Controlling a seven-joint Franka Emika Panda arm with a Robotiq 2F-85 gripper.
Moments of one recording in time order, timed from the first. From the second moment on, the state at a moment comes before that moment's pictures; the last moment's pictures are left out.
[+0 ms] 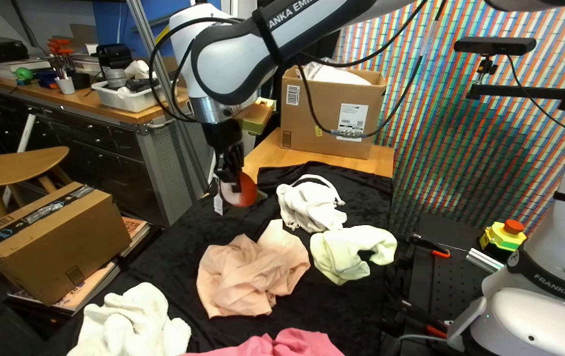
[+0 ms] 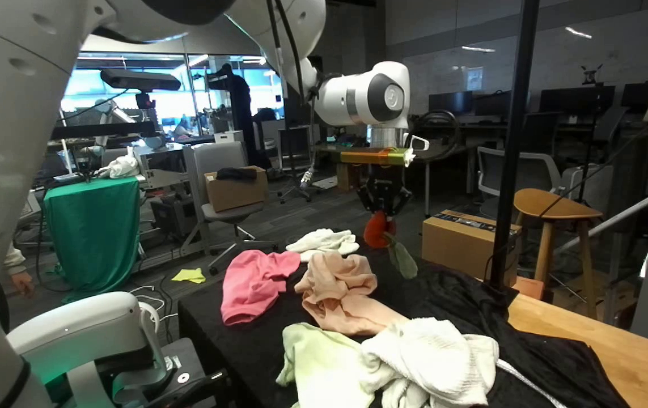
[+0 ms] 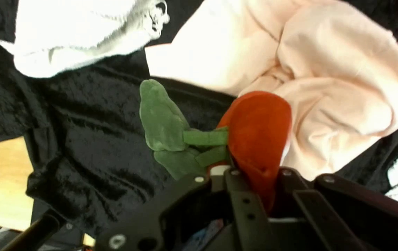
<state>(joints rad) 0.17 0.49 0.09 -1.62 -0.10 1.96 -0.10</state>
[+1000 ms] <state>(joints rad) 0.09 0.08 0.09 -2.28 -0.09 1.96 -0.05</state>
